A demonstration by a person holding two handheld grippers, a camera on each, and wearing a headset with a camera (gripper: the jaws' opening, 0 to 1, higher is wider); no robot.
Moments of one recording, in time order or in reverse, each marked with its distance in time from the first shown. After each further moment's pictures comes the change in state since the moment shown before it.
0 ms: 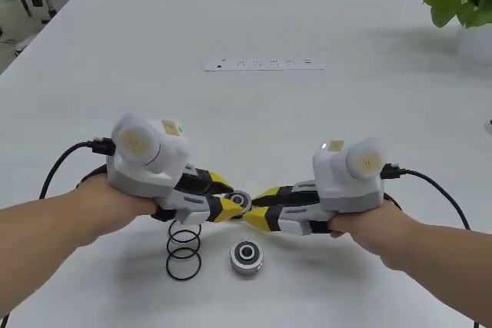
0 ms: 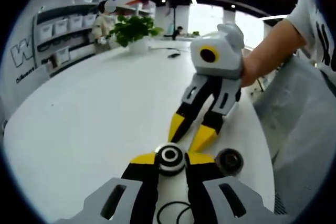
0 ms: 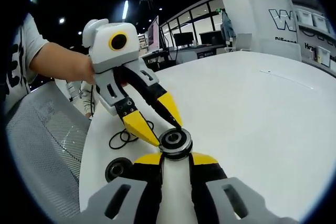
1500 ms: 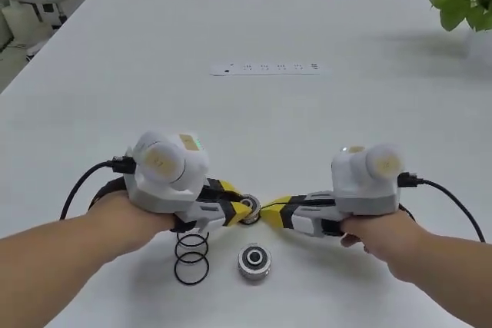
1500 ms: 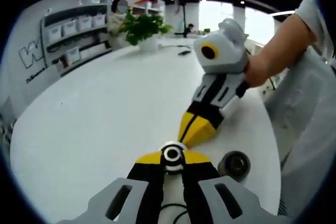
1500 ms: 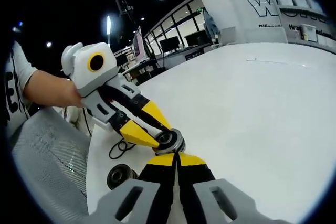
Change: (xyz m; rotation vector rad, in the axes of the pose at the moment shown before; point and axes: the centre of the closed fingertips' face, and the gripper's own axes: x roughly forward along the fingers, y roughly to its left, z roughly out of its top) left arm 0.003 0.005 0.000 -0.006 0.015 0.116; right arm -0.006 -0.012 -0.001 0.187 -0.054 -0.028
